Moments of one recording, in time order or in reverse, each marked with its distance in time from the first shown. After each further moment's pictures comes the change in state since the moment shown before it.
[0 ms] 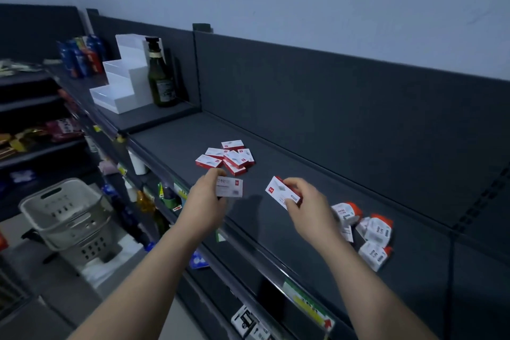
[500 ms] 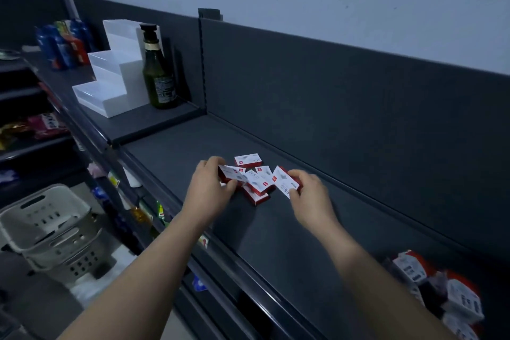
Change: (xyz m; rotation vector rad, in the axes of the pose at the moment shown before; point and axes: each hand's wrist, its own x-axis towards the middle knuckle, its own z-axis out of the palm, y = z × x) left_hand 0.149 -0.065 0.003 -0.007 0.098 -0.014; right_hand 0.138 -0.011 0.075 -0.053 0.026 0.095
